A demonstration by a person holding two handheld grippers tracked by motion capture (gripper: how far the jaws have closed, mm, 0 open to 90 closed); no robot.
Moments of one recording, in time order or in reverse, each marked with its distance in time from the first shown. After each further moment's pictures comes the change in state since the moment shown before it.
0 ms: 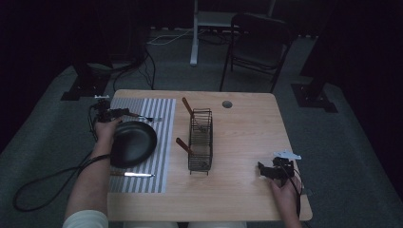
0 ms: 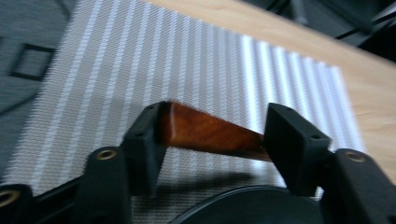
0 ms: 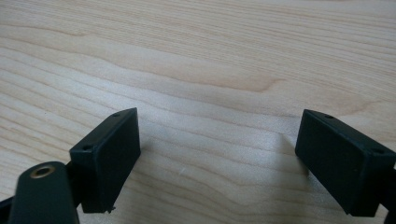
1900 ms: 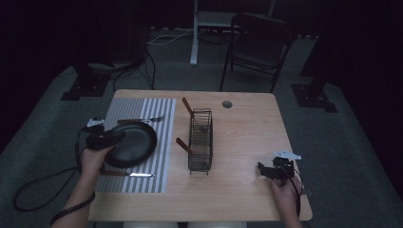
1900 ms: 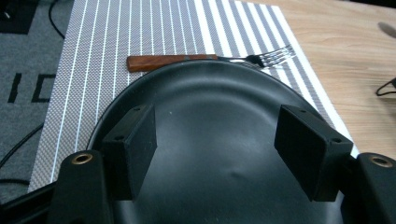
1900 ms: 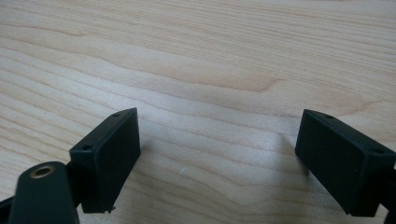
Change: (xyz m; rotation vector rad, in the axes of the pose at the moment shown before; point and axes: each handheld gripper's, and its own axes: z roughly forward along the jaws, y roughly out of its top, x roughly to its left) left arm -0.021 -0.087 -0.102 -0.068 -0.046 0.221; right arm 0.000 0.000 0.000 0.000 0.000 0.000
